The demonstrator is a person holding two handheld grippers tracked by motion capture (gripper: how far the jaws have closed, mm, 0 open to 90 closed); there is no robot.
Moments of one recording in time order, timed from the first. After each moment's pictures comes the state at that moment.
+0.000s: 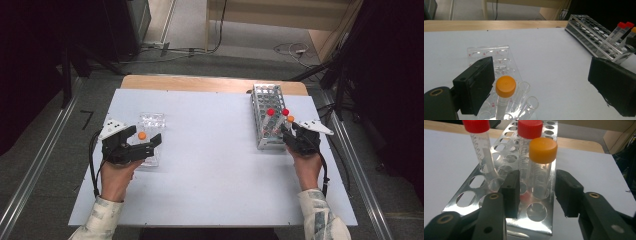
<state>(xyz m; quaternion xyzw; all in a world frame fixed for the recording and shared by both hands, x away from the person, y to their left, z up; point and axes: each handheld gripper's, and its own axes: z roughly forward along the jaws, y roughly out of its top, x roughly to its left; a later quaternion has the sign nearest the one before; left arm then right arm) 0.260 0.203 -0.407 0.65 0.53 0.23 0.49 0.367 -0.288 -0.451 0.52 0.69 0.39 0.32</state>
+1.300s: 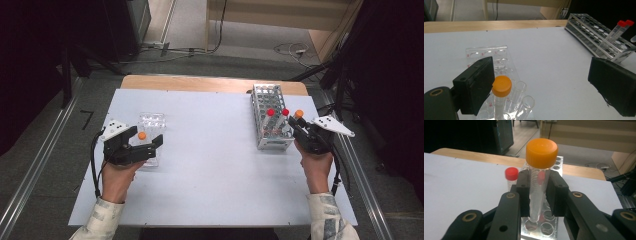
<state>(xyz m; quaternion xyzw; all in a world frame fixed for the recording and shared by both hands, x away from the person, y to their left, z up) 0.257 0.197 -0.405 0.65 0.53 0.23 0.49 0.335 -0.289 -0.399 0.47 0.68 0.46 0.33</state>
